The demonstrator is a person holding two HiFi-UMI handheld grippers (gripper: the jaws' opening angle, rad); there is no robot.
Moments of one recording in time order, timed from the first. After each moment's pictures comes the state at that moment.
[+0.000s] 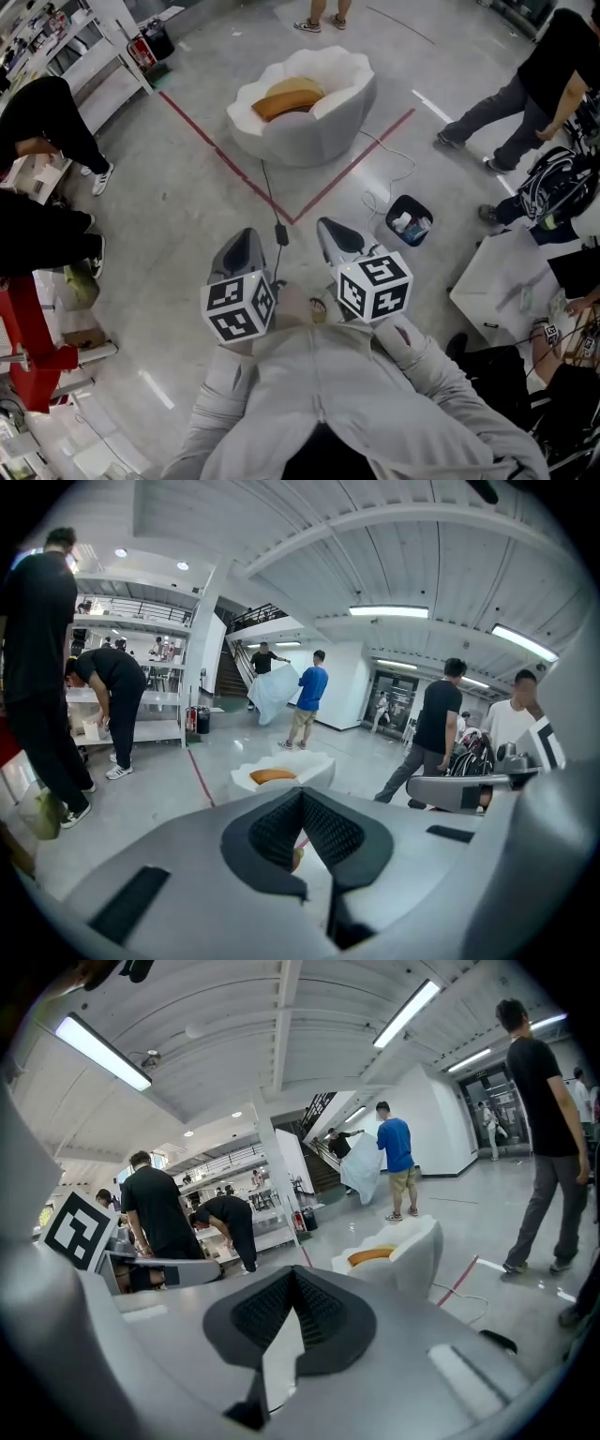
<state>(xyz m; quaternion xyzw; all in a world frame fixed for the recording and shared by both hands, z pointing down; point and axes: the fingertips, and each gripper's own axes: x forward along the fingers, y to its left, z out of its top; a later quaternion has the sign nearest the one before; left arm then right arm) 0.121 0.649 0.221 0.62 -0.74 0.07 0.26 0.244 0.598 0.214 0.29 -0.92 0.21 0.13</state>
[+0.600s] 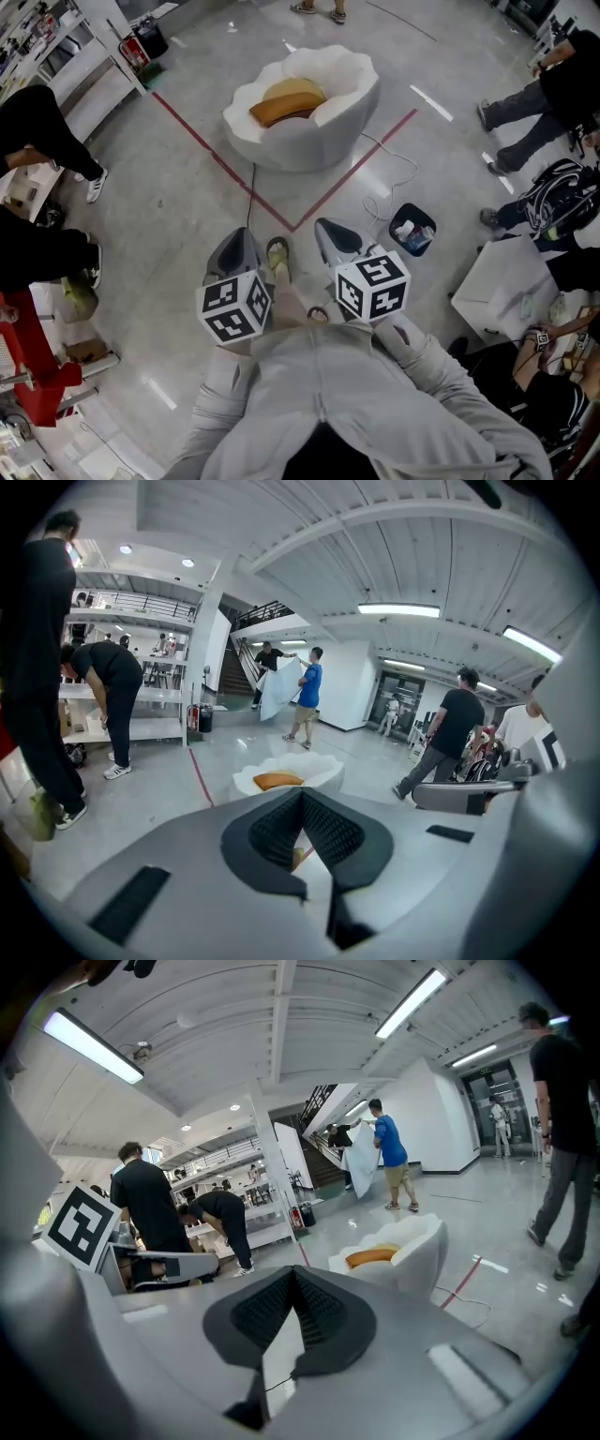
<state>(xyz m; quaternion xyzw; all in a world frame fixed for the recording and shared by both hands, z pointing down) 0.070 0.587 0.230 0.61 -0.75 0.06 0.27 0.201 0.538 0.226 0.29 -0.92 0.21 0.15</state>
